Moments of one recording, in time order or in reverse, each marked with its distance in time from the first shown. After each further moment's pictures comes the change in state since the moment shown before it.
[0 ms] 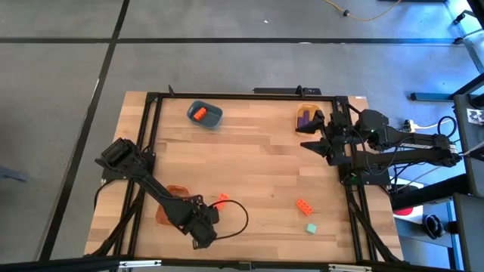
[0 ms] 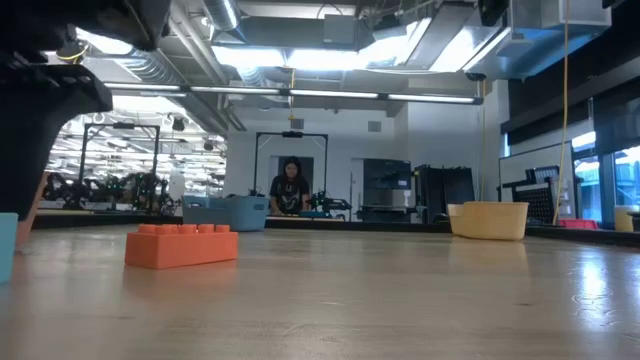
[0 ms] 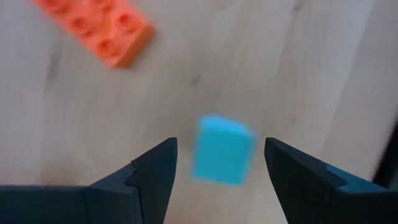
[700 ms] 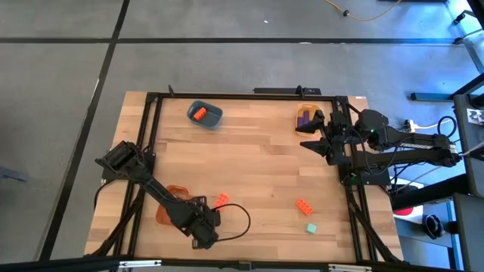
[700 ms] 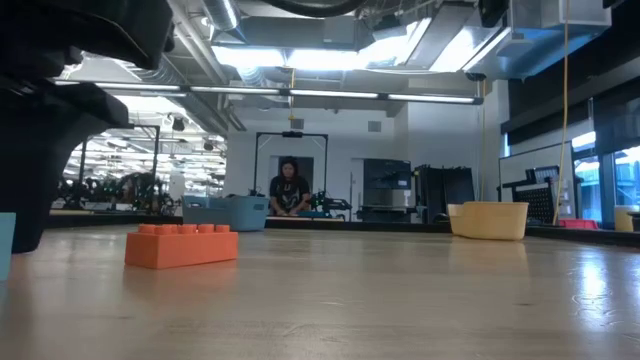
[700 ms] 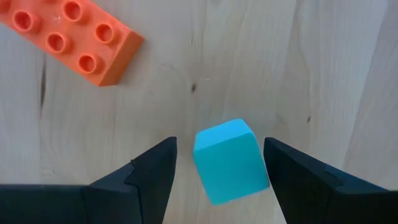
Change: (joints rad) left arm -0.002 0.046 0.001 0.021 -0.011 0.126; right arm 0.000 0.000 0.000 -0.005 0.009 0.003
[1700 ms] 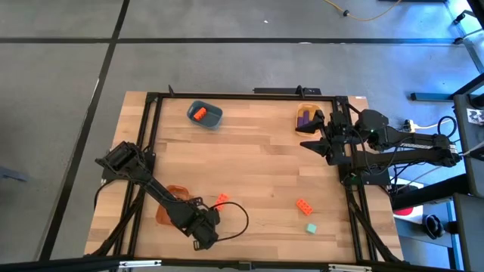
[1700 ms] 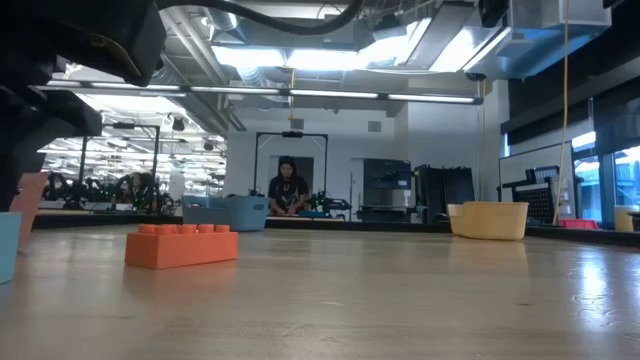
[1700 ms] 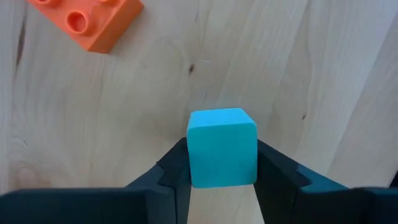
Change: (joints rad) left arm 0.002 0.006 0.000 -0.003 0.054 -0.158; right arm 0.000 0.000 0.000 -0.001 0.000 0.000
